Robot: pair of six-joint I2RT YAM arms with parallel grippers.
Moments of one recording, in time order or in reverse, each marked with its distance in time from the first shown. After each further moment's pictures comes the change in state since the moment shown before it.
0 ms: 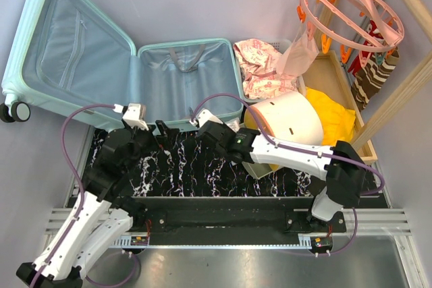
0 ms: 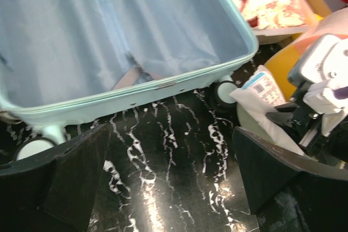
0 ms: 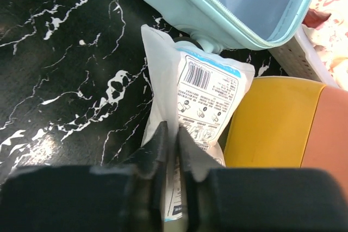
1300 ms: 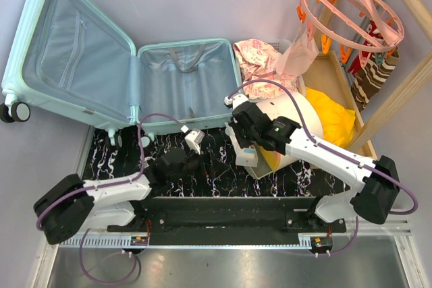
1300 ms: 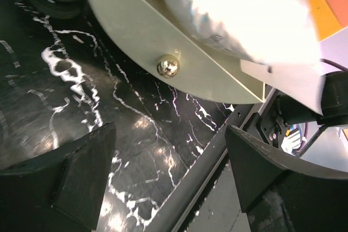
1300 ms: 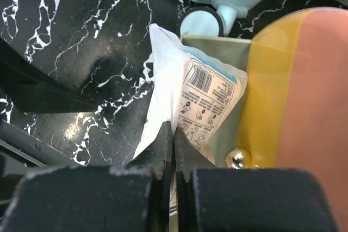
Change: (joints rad) left arm -0.443 0.535 -0.397 0.884 0.167 -0.326; right arm -0.222 -0.253 -0.106 -0.035 -0.407 0.224
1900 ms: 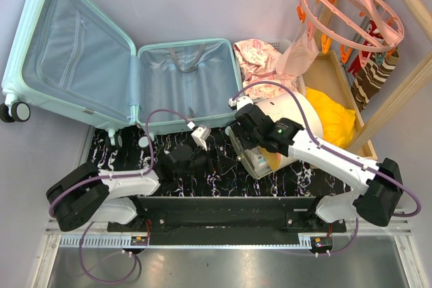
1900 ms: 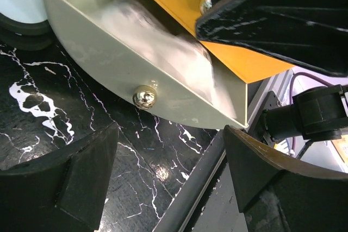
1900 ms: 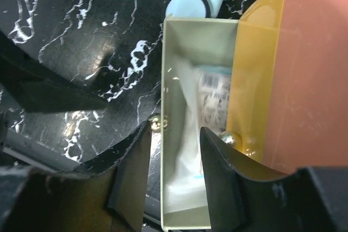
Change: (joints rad) left arm -0.036 0.177 0.062 0.183 -0.008 -0.023; right arm -0.002 -0.027 -0.027 -0.040 0.037 0.034
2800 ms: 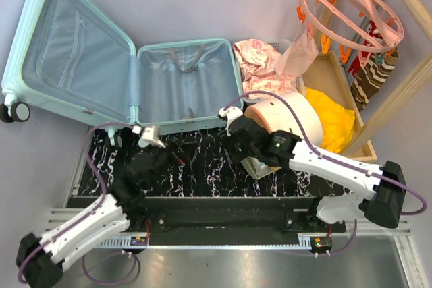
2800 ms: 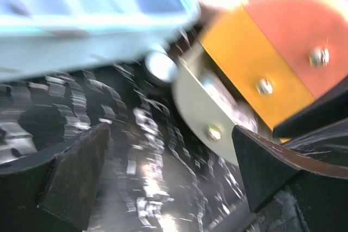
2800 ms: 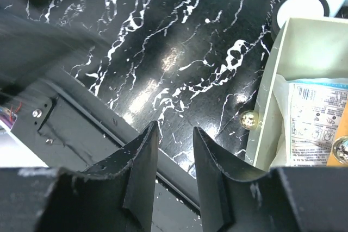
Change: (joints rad) left arm 0.138 -0.629 -0.102 -0.432 -0.309 0.043; right arm 0.146 -0.062 -0.046 0.121 -0.146 0.138
